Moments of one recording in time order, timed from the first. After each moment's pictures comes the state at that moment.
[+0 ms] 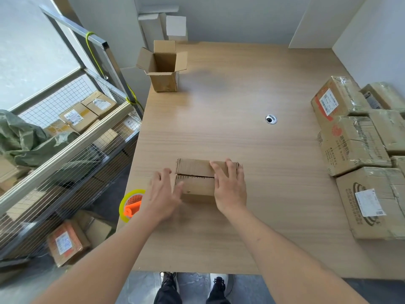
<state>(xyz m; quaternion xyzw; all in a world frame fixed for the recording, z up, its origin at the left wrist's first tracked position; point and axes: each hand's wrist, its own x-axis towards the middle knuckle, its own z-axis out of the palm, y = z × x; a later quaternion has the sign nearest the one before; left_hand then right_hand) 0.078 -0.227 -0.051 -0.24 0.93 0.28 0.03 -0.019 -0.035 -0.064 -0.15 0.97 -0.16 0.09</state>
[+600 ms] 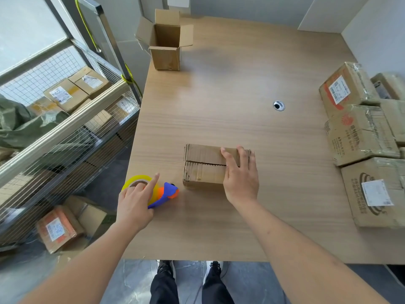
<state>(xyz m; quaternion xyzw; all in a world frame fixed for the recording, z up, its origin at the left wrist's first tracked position) 0.154 -0.301 -0.115 -0.18 0.97 0.12 0.13 -0.011 -0.042 -0.086 -0.13 0.98 -0.12 0.00</state>
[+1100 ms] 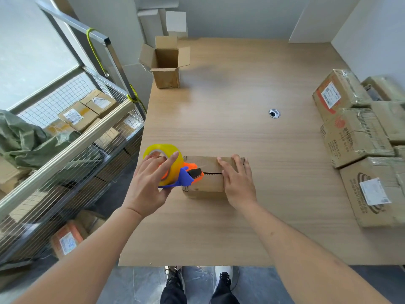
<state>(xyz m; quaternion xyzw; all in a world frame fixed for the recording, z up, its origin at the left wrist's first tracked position) 0.101 -0.296 -0.027 0.03 0.96 0.23 -0.13 -0.009 -0.034 -0.063 -0.15 0.95 -0.26 0.12</state>
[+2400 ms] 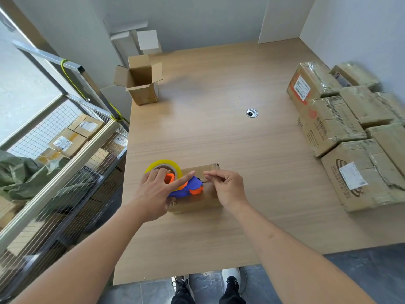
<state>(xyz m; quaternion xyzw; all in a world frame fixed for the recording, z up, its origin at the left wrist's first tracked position) 0.060 -0.238 -0.003 0.09 0.99 0.00 0.08 -0.012 -0.010 -0.045 -0.02 0.78 -0.62 0.10</state>
